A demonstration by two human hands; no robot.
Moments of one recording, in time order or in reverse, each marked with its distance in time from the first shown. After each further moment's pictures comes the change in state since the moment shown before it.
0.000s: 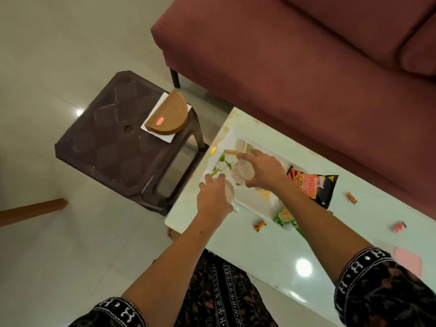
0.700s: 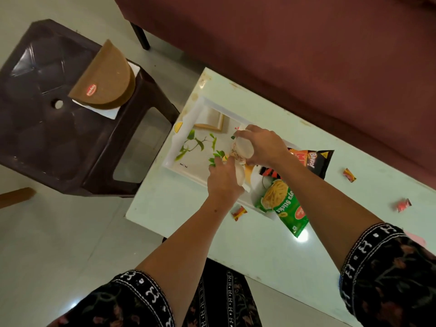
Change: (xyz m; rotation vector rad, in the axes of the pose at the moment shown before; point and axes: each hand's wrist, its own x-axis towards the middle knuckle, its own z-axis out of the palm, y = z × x) left_hand 0.079 0.080 0.125 0.023 -0.057 0.011; right_hand 0.042 0.124 0.056 -0.030 -0.029 -0.049
